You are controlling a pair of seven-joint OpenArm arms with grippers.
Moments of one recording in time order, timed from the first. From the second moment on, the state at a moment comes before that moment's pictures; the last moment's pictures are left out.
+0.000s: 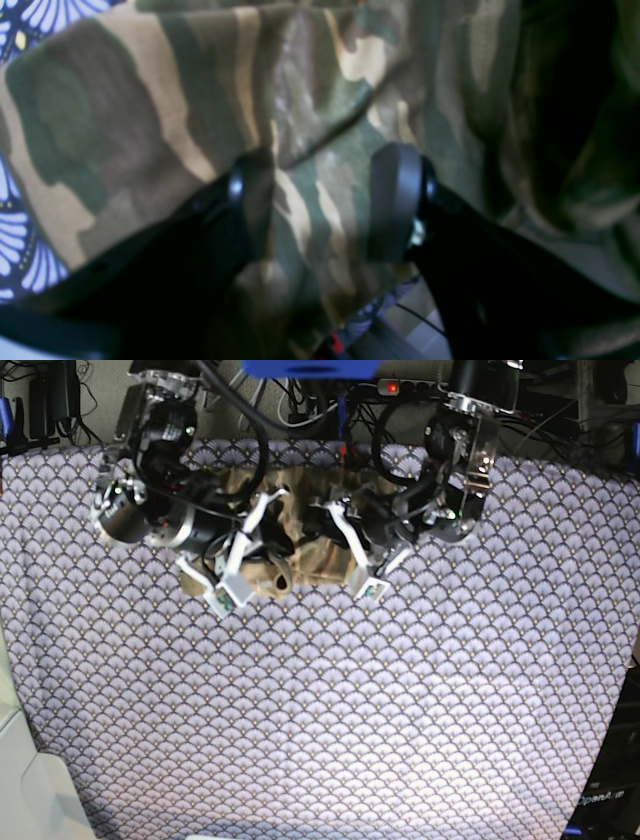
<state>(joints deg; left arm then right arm) 3.7 -4.6 11.7 90.1 -32.0 -15.0 59.2 -7.4 -8.5 10.9 114.2 34.8 39.7 -83.6</state>
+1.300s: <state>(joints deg) 12.1 -13.0 -15.8 95.7 -41.4 -14.6 66.5 -5.4 -5.0 0.5 104.4 48.5 39.7 -77.6</state>
